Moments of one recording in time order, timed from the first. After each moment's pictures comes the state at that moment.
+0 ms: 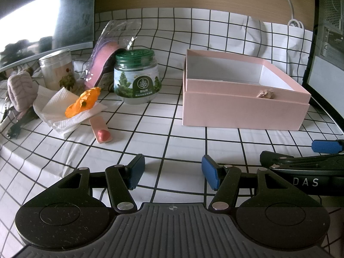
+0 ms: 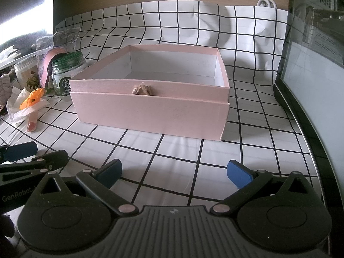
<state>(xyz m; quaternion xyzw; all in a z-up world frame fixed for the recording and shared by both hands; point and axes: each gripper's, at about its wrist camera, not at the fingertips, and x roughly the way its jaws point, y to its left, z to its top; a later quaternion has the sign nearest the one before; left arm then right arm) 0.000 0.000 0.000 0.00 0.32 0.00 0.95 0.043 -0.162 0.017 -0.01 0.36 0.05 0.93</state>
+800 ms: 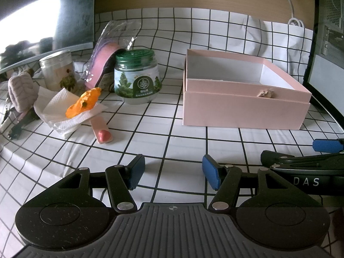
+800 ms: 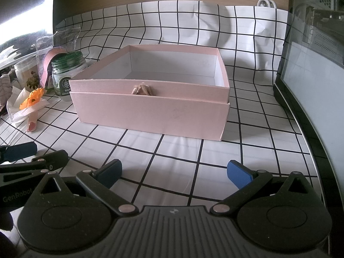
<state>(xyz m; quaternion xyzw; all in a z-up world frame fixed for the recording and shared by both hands) 0.000 0.003 -0.001 0.00 0.32 0.00 0.95 0.043 -0.162 0.017 -0.01 0.36 0.05 0.93</state>
